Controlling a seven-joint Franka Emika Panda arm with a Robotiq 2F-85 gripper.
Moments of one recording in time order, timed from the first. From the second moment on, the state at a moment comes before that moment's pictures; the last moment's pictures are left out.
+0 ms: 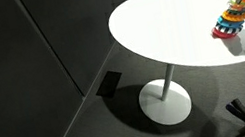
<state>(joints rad) -0.35 -0.09 0.05 -2.64 -0.86 2.89 1.01</state>
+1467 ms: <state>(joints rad) -0.35 -0.10 0.03 -2.63 -0.88 2.93 1.07</state>
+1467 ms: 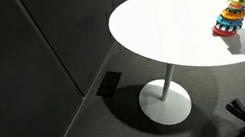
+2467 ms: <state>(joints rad) -0.35 -0.09 0.01 -2.64 -0.92 2.93 1.07</state>
